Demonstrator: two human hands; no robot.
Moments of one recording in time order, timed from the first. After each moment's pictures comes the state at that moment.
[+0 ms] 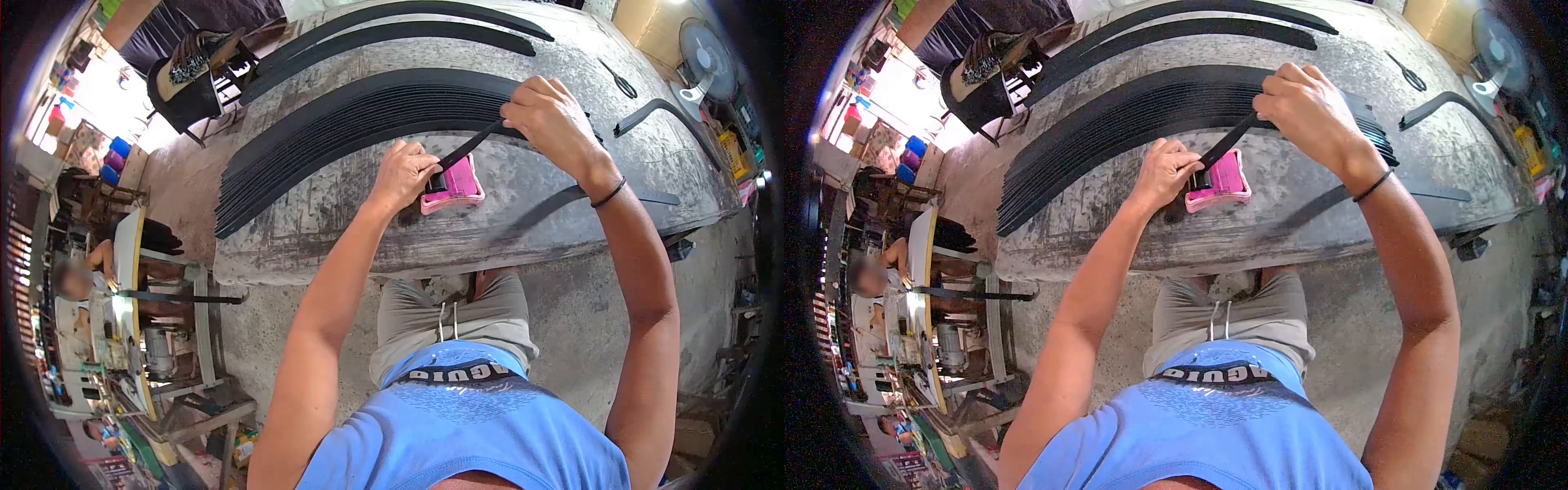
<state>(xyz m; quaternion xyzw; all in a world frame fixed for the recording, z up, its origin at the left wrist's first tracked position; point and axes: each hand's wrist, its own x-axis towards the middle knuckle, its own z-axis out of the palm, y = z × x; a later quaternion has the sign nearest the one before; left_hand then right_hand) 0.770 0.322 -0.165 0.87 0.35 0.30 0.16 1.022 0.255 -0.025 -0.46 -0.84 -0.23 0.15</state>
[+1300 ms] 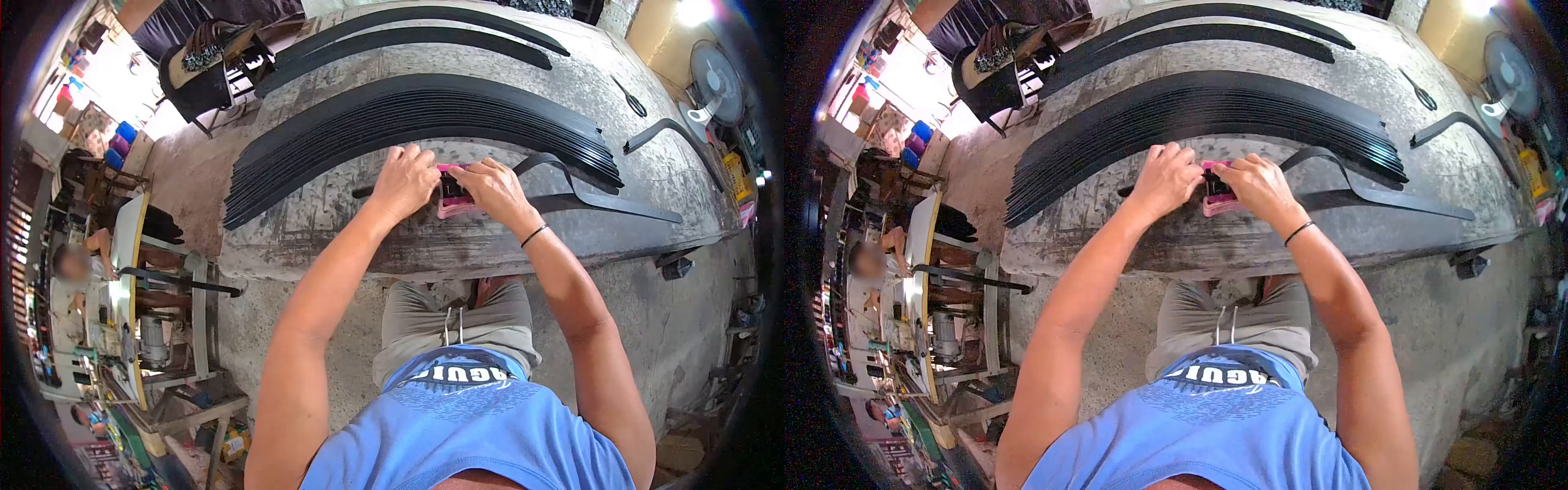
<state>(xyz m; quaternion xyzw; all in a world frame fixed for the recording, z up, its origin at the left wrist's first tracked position) 0.742 0.315 -0.154 0.92 0.30 0.22 -0.10 0.951 0.269 -0.166 -0.46 -0.84 -0.07 0.27</state>
